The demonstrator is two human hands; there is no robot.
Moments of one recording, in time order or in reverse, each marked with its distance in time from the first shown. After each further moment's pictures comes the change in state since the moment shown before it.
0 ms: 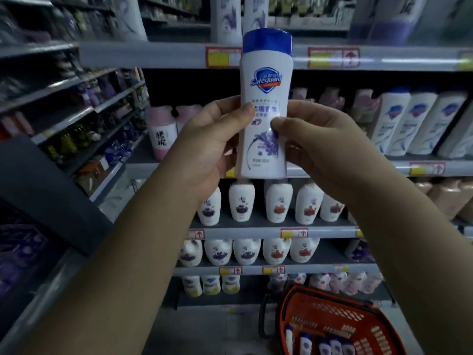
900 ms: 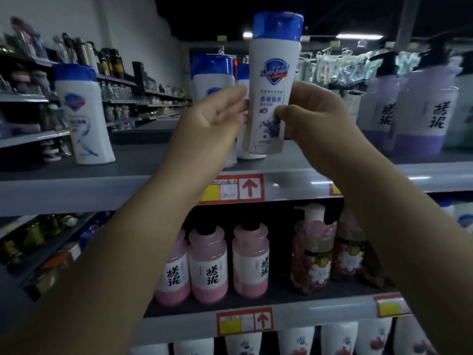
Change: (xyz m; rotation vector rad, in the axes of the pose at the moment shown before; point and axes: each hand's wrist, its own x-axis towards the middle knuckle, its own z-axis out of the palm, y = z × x) left_hand 0.238 0.078 -0.004 0.486 0.025 0.470; right_hand 0.278 -0.053 -0.059 -0.187 0.140 -0.422
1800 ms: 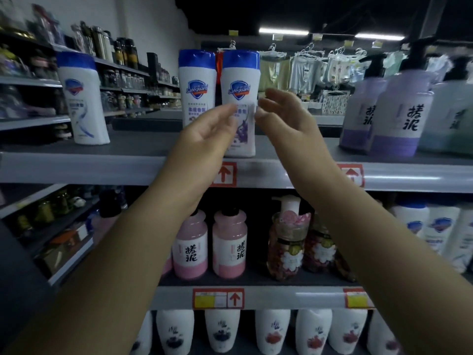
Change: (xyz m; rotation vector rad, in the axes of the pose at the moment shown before) left_hand -0.035 -0.003 0.035 -0.045 0.054 -0.108; right_hand -0.042 -0.004 -0.008 -0.108 -0.023 0.011
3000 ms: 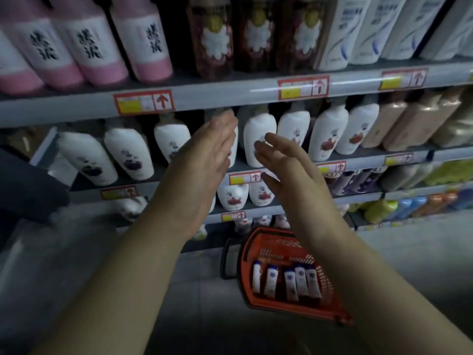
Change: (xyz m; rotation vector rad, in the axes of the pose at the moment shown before) left_hand -0.272 -0.117 0.121 -0.319 -0.252 -0.621; right_hand -0.356 0.101 -0.089 0.222 0.084 0.692
